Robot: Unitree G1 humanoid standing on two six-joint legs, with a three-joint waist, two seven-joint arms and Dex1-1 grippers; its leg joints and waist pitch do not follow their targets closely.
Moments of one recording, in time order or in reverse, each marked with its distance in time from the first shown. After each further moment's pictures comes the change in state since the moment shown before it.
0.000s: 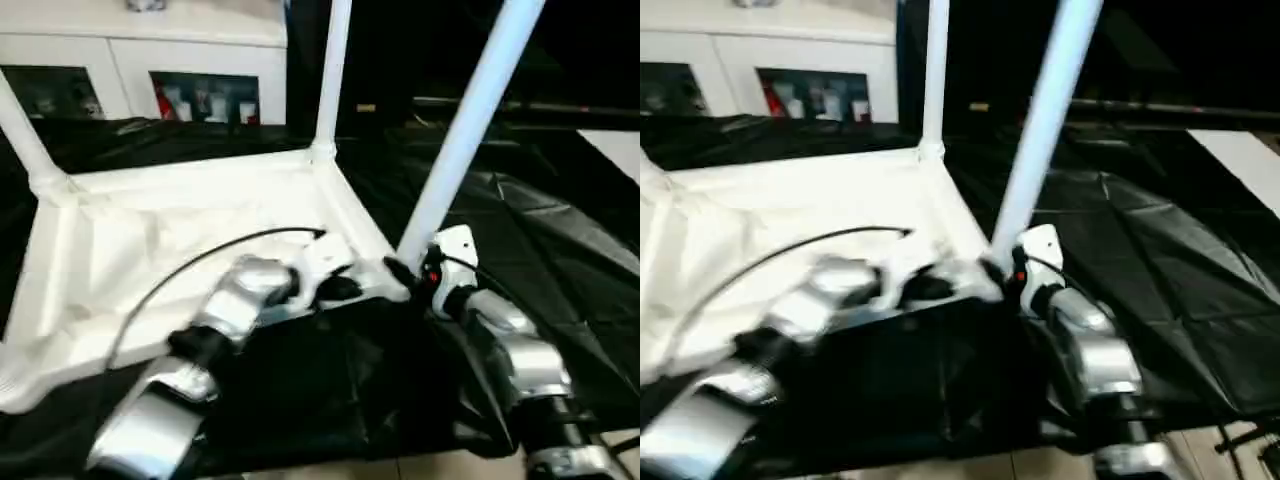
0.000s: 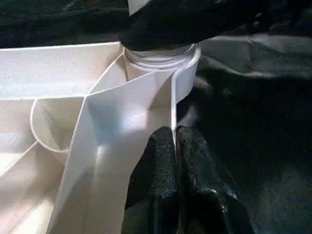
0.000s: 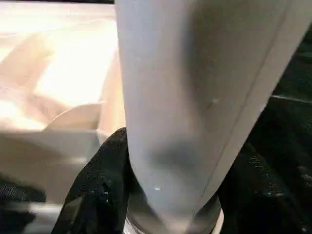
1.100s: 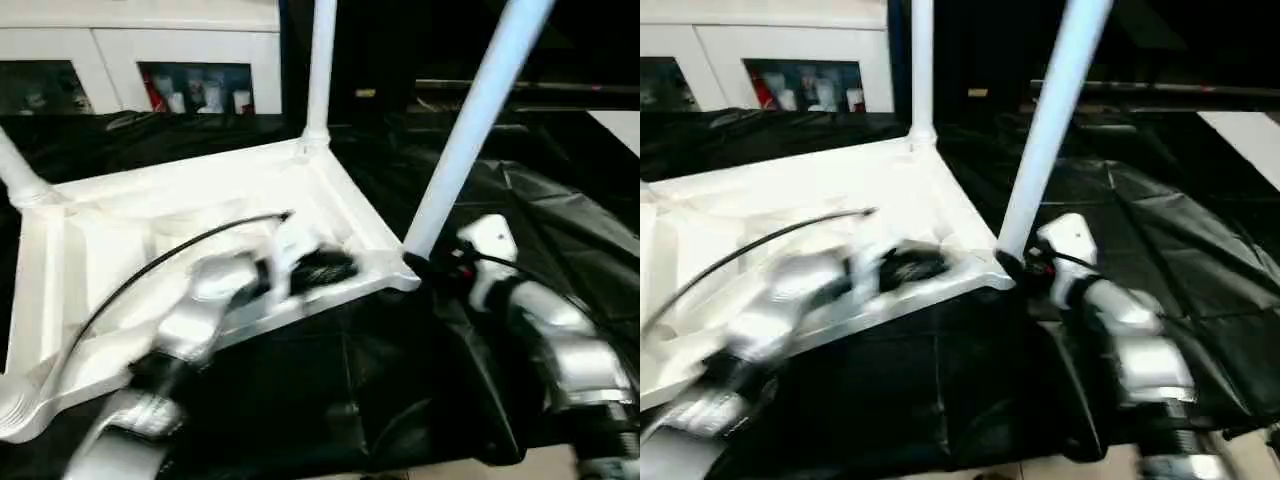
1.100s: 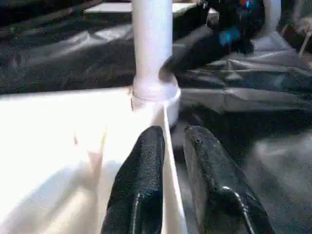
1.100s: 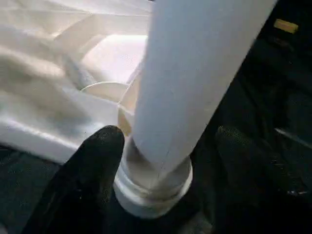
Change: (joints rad) left arm 0.291 0.228 0.139 -0.490 -0.254 -0.027 -0.242; right arm 0.058 -0.321 0.016 -0.164 0.059 -0.051 0.403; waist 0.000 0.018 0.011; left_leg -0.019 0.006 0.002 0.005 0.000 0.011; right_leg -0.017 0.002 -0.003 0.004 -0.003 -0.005
